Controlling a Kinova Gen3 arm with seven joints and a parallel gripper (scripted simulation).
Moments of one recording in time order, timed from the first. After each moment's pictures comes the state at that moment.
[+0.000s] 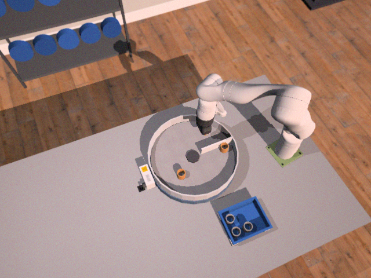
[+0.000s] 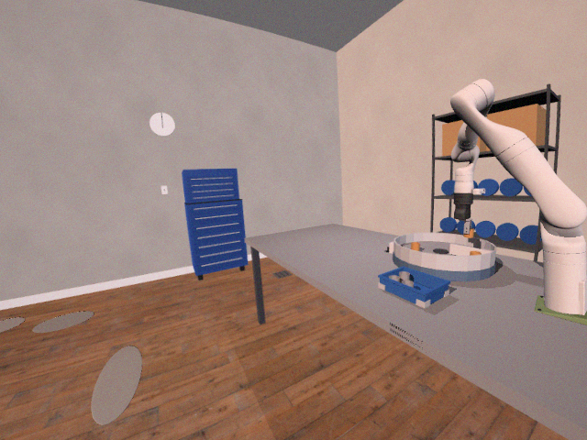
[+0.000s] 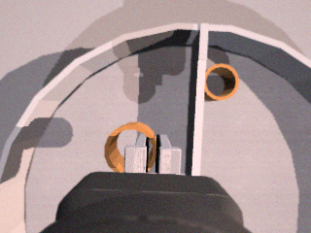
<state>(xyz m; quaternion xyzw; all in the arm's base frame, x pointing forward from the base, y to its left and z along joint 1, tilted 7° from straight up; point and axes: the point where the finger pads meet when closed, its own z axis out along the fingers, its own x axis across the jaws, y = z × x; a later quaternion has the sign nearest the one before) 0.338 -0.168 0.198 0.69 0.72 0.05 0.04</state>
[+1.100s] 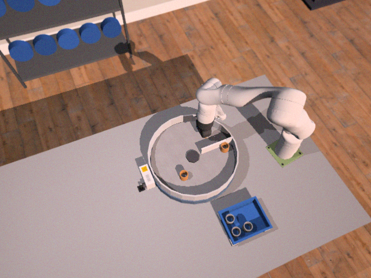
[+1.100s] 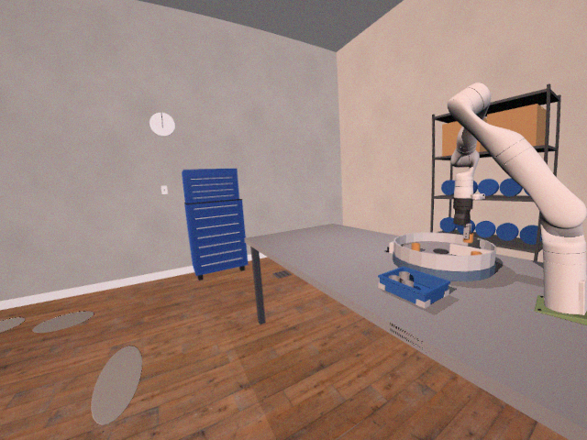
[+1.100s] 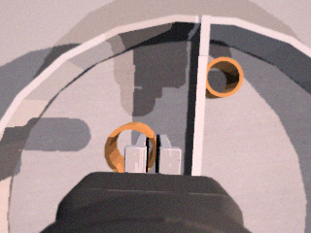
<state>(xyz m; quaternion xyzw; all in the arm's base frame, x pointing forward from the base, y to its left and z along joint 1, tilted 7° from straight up) 0.340 -0.164 0.177 0.69 0.72 0.06 0.04</state>
